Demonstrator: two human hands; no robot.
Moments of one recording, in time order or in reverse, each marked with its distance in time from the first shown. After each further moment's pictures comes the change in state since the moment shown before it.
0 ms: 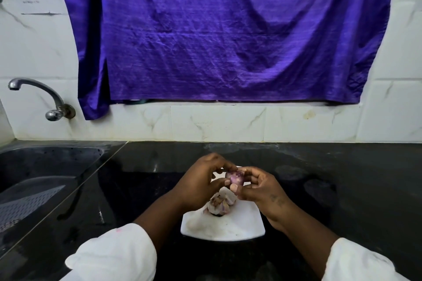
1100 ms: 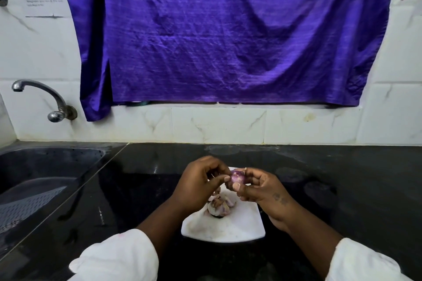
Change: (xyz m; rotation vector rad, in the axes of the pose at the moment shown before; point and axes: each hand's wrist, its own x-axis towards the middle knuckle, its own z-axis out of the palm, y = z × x) left_hand -0.005 0.001 0.006 -0.193 0.216 -0.031; right_hand -0.003 -0.008 -0.004 -0.033 -0.064 -0.007
